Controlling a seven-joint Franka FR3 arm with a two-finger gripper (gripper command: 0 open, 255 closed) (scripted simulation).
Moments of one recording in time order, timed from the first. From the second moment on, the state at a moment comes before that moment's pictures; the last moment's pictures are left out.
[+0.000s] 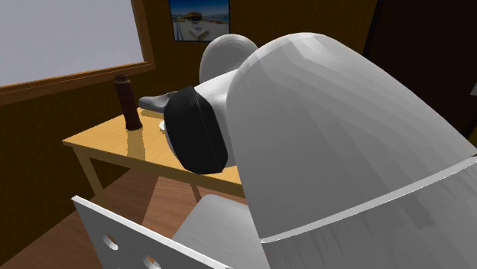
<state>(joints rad) -0.20 1.02 -0.28 -1.15 -0.51 1.70 -0.92</state>
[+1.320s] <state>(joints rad) -0.19 0.90 -0.29 -1.17 -0.53 1.62 -0.98</state>
